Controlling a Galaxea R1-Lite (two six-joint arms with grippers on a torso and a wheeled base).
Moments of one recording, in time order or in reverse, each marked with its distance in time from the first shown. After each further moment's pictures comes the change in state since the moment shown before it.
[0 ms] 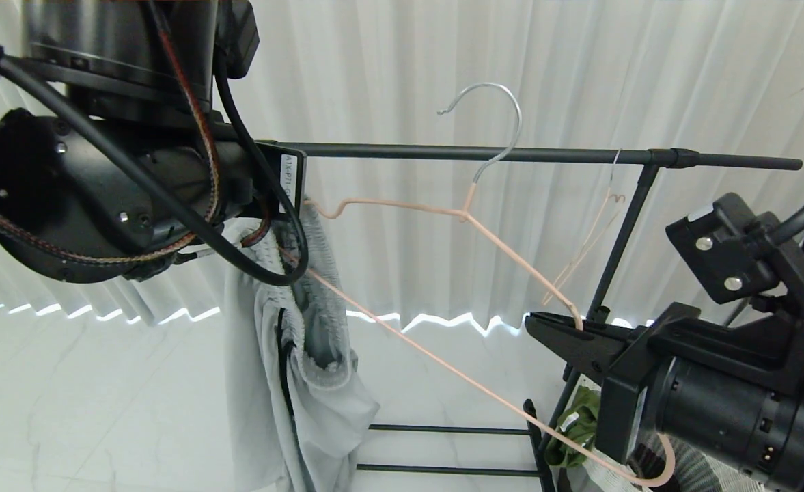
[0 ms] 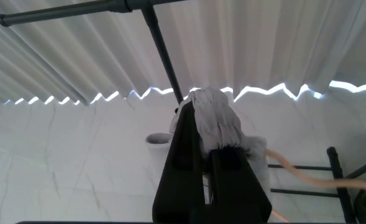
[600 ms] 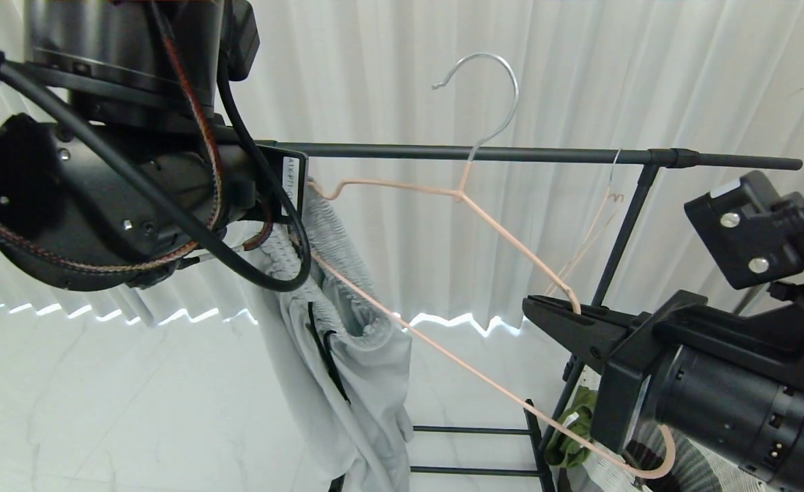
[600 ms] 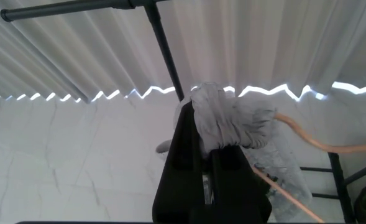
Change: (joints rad) left arm -0.020 -0.001 0.005 0.000 0.020 -0.018; right arm 0.043 0.009 -0.015 -0.057 -0.046 -0.015
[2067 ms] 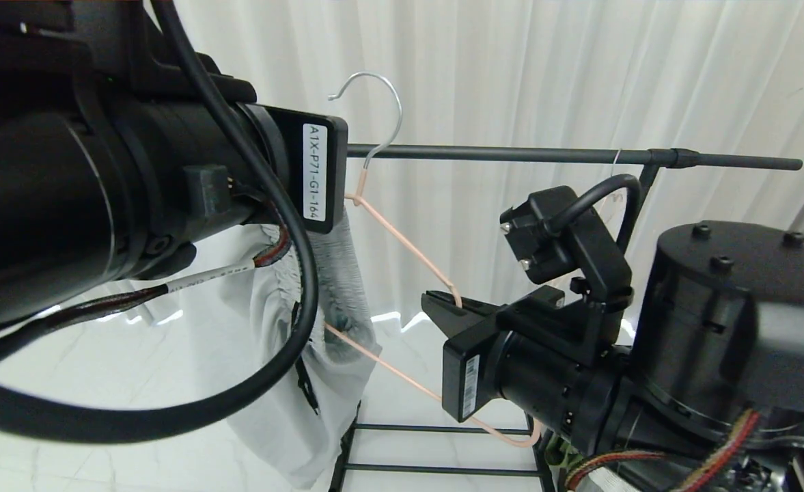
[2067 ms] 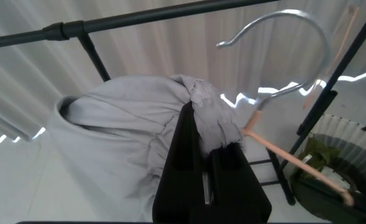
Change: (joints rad) left arm -0.280 -0.072 -0.026 0.000 0.000 0.000; right arm 0.018 0.281 -0.160 -0.136 0.008 -0.002
